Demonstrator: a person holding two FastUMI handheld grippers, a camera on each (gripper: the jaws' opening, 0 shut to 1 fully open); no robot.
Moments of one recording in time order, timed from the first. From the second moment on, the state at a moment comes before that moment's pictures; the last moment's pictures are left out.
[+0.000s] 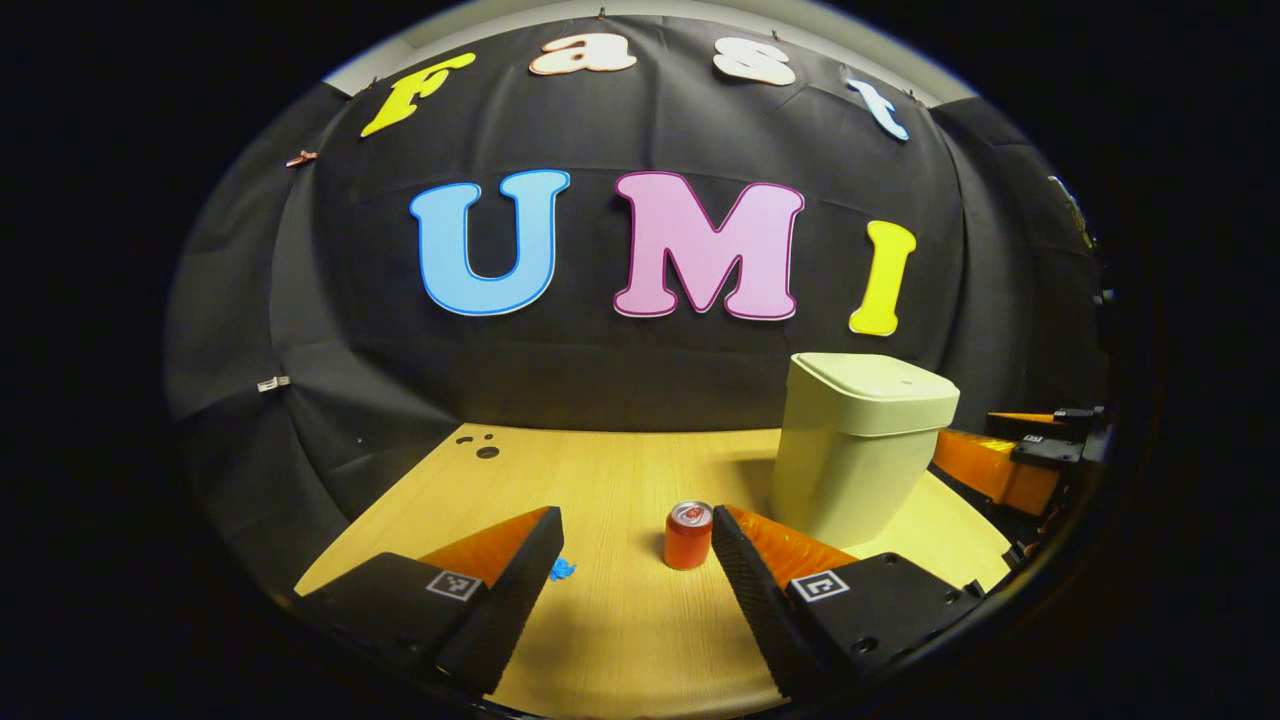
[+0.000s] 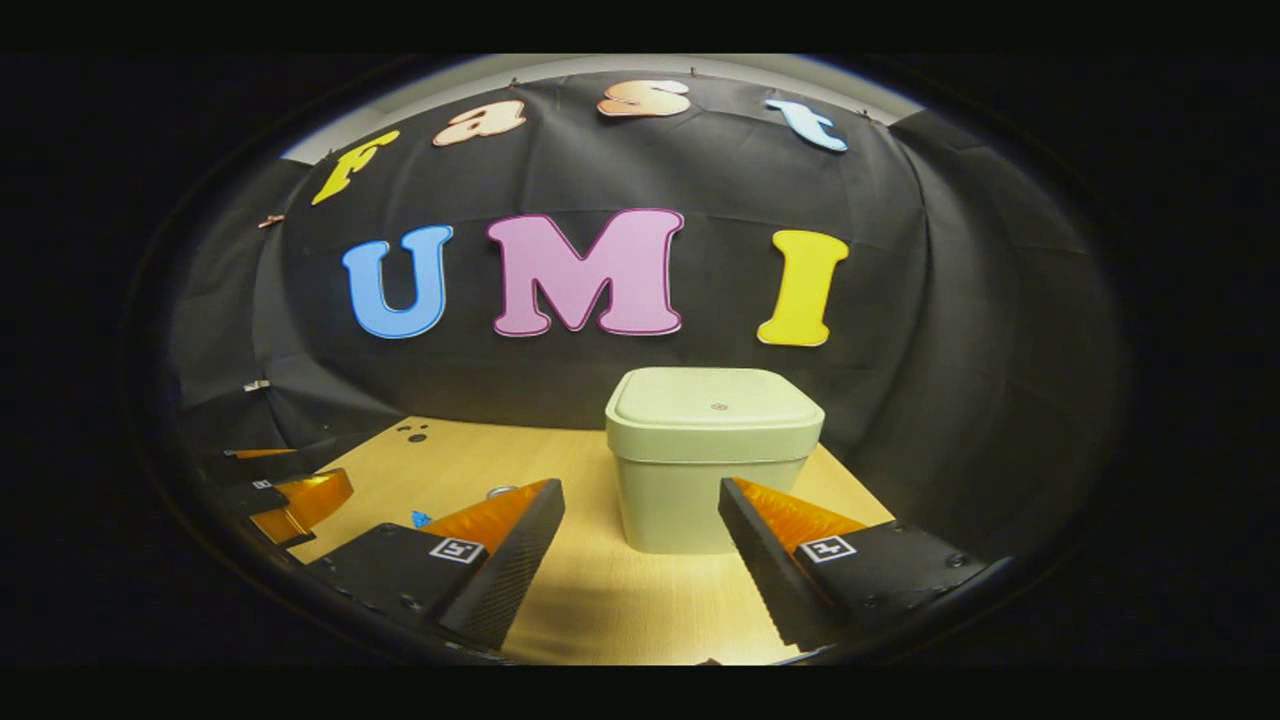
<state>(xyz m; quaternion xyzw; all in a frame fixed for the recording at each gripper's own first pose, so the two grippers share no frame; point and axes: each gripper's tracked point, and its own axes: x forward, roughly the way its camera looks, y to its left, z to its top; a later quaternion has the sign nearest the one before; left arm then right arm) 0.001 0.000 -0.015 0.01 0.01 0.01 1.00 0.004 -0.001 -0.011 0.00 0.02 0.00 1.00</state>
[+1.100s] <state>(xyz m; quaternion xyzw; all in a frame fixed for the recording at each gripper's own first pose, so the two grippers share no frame) 0.007 -0.012 -0.028 0.01 0.03 -0.01 1.00 0.006 0.013 -0.006 0.00 0.02 0.03 1.00</state>
